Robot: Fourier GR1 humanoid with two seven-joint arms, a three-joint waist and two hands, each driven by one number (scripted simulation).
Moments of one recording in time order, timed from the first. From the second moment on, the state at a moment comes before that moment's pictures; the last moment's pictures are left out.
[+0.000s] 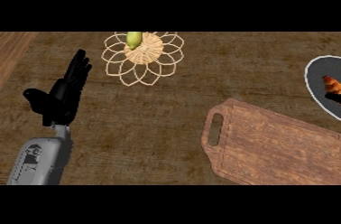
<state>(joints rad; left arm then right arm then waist) -0.30 0.18 0.04 -1.44 0.02 0.07 0.06 -0.75 -0.68 -0.72 -0.29 0.84 0.01 -0.40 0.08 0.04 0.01</state>
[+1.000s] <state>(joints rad) -0.23 0.20 0.08 -1.47 0.02 0.08 0.08 -0.57 -0.86 -0.97 -0.19 0.53 0.41 -0.75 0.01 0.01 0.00</state>
